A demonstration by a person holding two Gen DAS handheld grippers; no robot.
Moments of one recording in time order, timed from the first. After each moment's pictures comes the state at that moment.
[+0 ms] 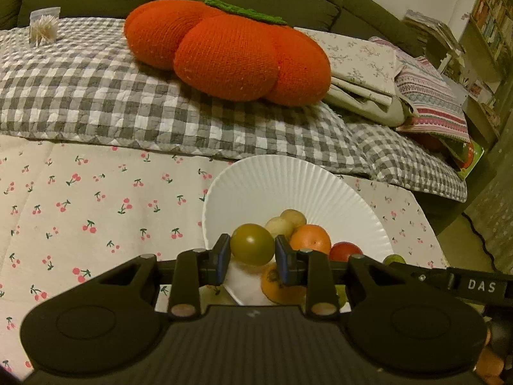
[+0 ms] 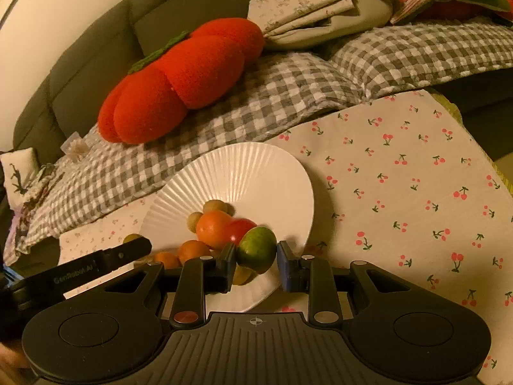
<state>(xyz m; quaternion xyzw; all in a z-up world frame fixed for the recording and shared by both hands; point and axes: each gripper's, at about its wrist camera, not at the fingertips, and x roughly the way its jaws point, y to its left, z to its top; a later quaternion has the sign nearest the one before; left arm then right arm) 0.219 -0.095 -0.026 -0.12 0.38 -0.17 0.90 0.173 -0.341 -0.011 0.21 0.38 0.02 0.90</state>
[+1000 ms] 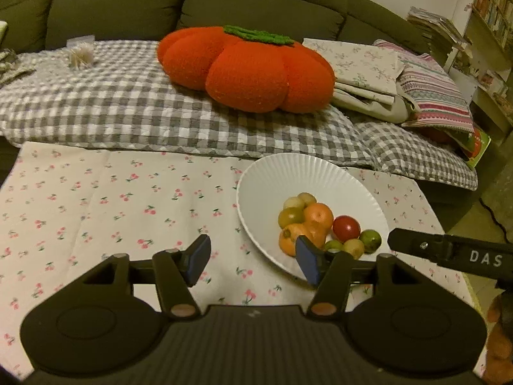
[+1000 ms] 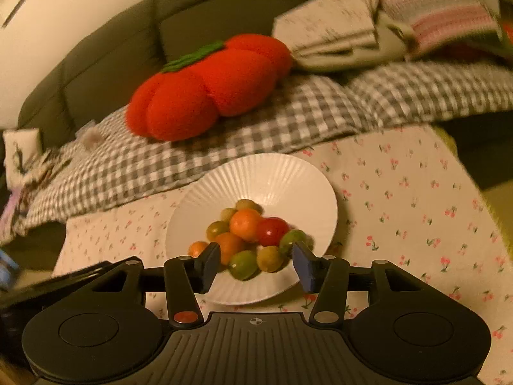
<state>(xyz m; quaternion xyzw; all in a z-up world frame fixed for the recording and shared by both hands) 0.145 -0.075 0.020 -0.07 0.37 -0.12 0.92 0.132 -0.293 0.035 0.13 0.36 0.03 0.92</state>
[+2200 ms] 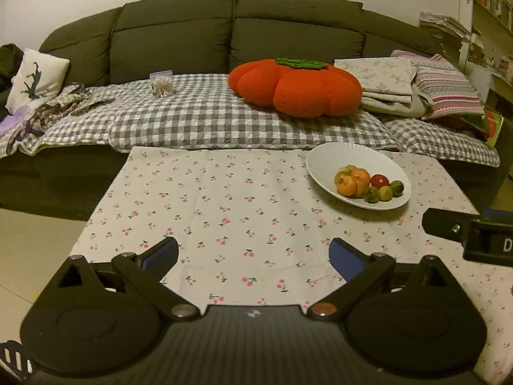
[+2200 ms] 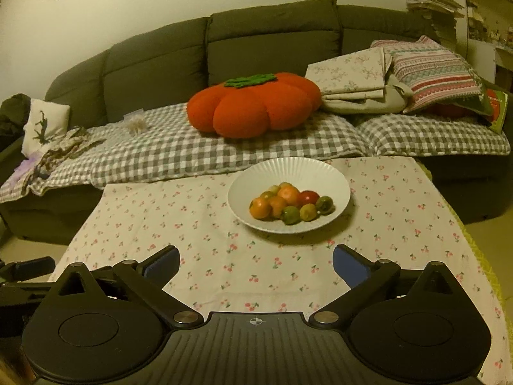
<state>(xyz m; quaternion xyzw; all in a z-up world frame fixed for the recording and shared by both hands) -0.010 -0.010 0.049 -0.01 0.32 -0.03 0.95 -0.012 -0.205 0.062 0.05 0.29 0.01 0.95</state>
